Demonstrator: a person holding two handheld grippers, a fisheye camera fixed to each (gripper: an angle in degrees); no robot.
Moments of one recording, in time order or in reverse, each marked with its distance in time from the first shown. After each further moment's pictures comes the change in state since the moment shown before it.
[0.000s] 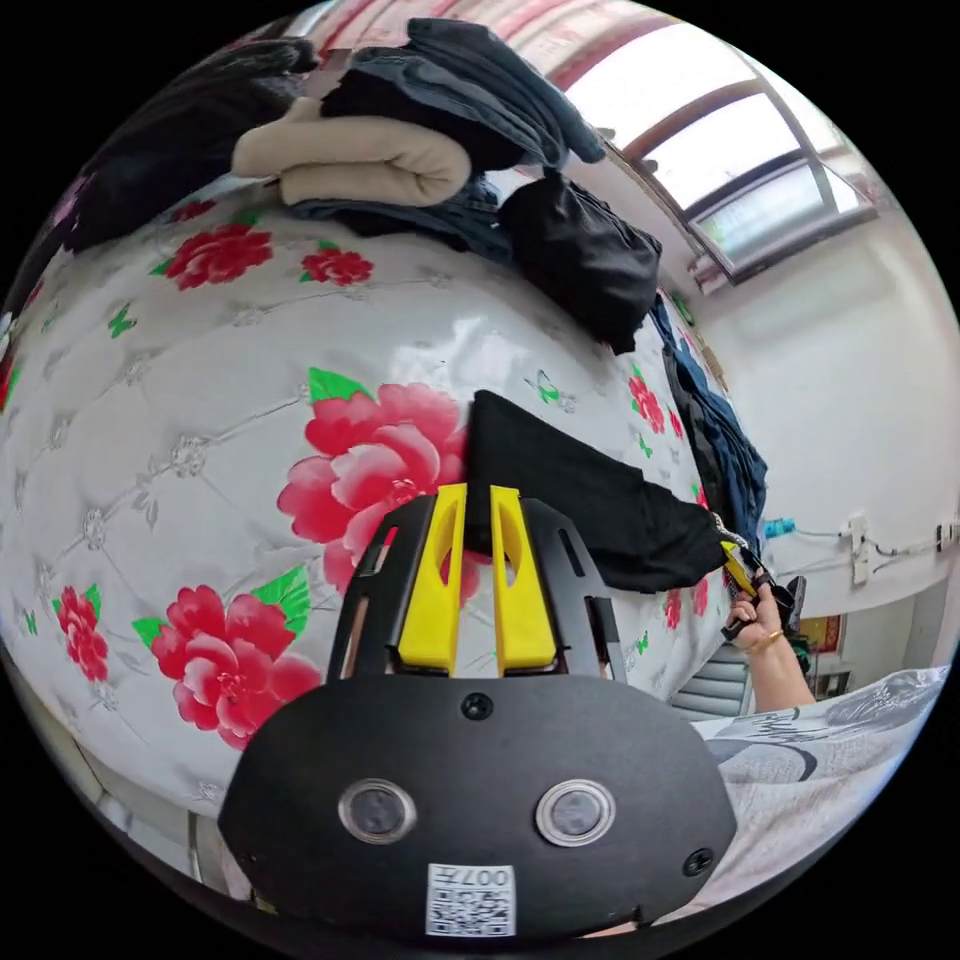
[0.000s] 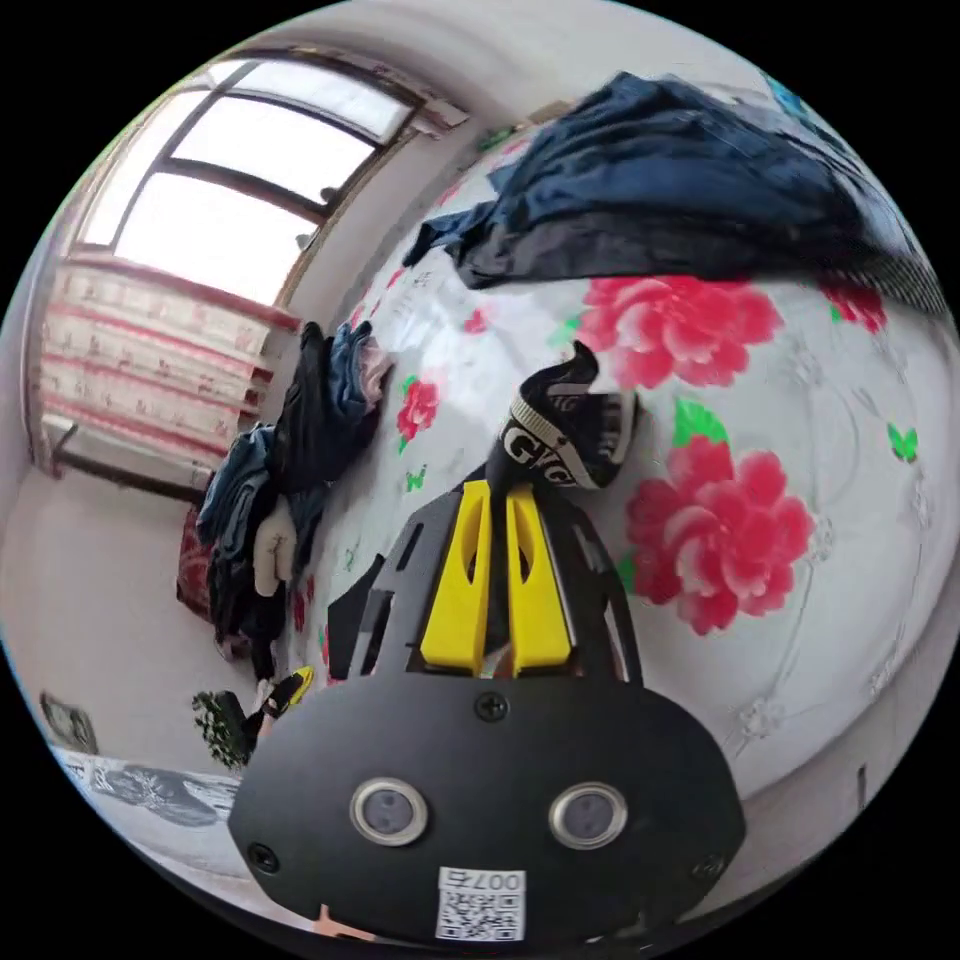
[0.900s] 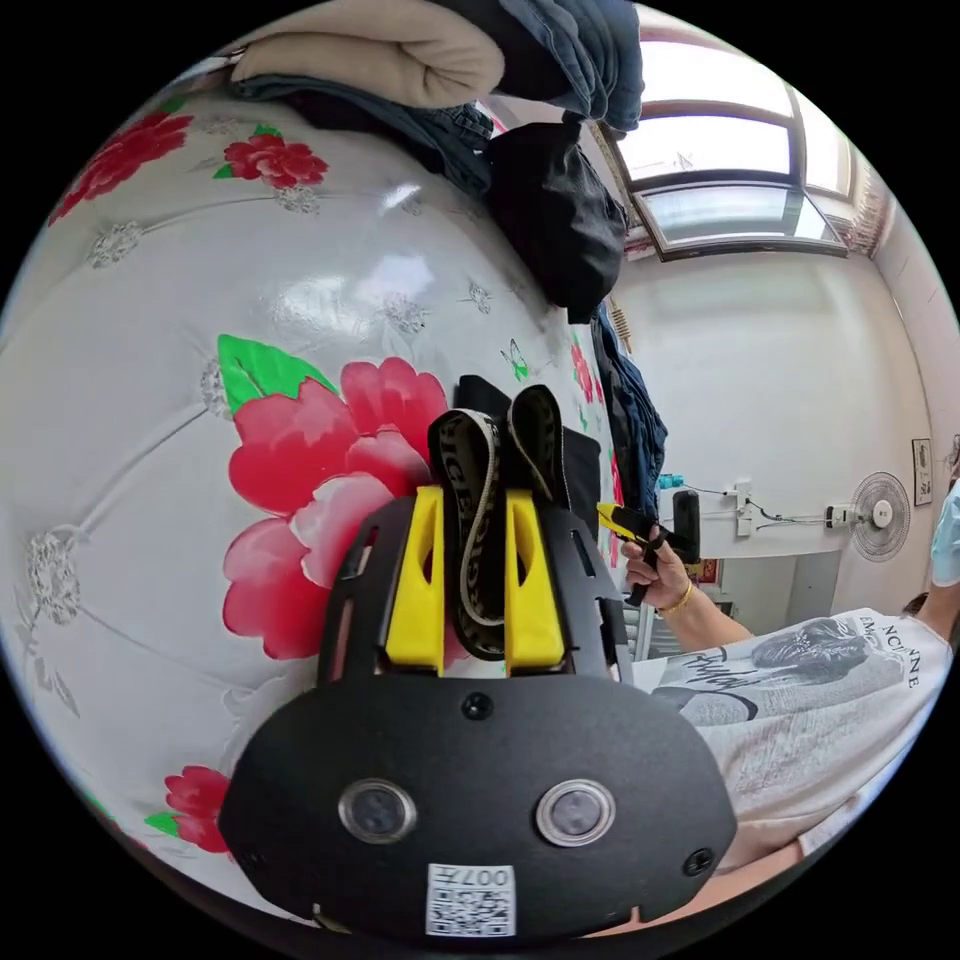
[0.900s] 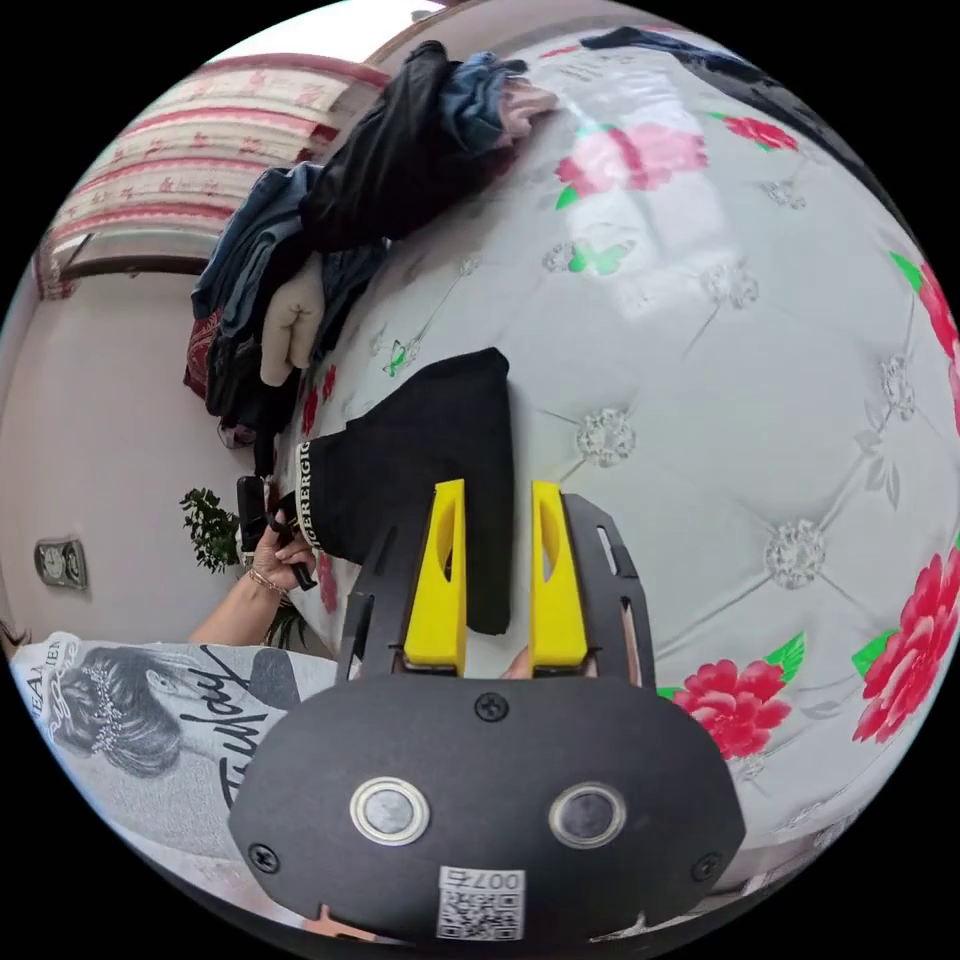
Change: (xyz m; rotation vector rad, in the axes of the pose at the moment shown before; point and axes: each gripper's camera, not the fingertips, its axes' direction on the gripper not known) left arm -0.105 -0.076 0.062 -0.246 0.414 0.045; right arm -0.112 0.053 0.163 -0.602 -0.089 -0.291
